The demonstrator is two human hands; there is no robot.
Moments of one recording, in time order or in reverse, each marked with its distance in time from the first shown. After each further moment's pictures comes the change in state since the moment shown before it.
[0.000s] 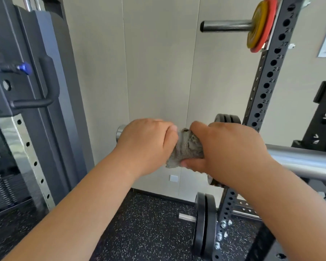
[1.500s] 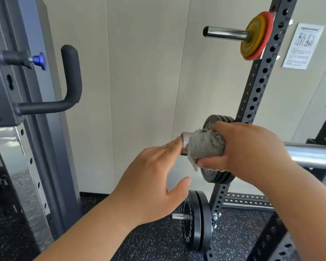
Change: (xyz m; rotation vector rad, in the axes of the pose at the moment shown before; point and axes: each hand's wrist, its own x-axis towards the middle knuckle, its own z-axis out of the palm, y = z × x) left_hand -0.083 -0.138 -0.002 -0.446 -0.054 0.231; right_hand 0.052 -0.111 -0.010 -0.044 -0.084 0.271
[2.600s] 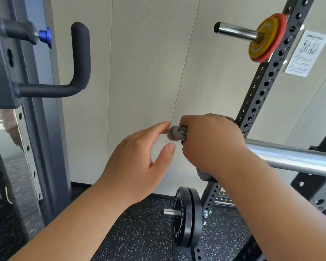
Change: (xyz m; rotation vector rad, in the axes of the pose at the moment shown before) left_hand -0.004 -0.038 -0.020 -0.196 0.195 -0.200; right_hand 0.040 -0.085 0.011 0.008 0.042 -0.031
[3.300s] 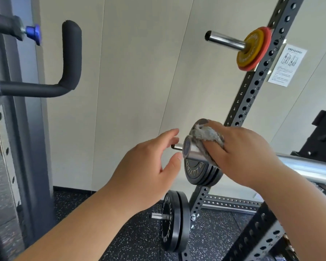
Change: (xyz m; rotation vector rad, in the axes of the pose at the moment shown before) left_hand 0.006 0.017 0.018 -0.101 -0.124 -0.006; right_hand -0.030 0.073 -0.006 0.163 0.021 -0.114
